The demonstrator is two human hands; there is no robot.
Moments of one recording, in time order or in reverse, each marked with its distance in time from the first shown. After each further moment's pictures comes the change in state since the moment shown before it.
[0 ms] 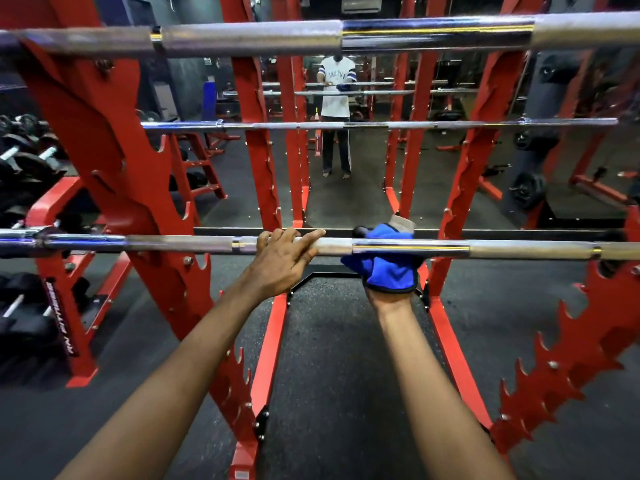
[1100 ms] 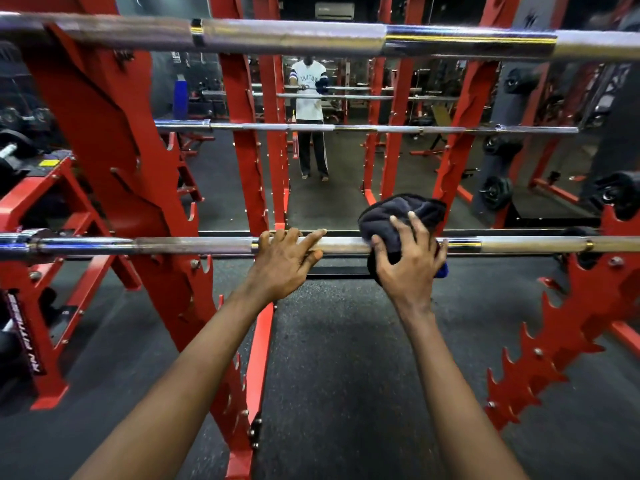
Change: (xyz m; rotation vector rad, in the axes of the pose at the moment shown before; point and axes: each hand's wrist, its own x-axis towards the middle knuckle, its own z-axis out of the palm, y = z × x) left_hand -0.013 -0.037 0.002 0.121 0.088 0.083; right_hand -0.019 -0.042 0.007 -1.056 0.261 -0.411
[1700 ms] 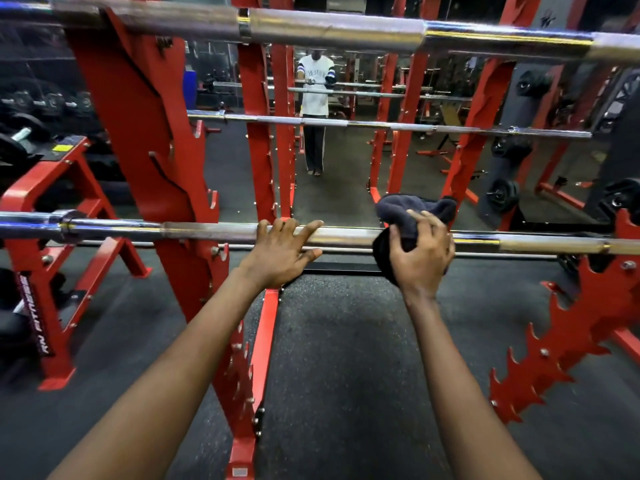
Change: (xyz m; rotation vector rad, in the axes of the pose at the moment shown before) left_hand -0.020 -0.043 -0.009 0.047 -0.127 -0.016; right_hand -0.003 -0.020 0.009 0.042 0.094 0.067
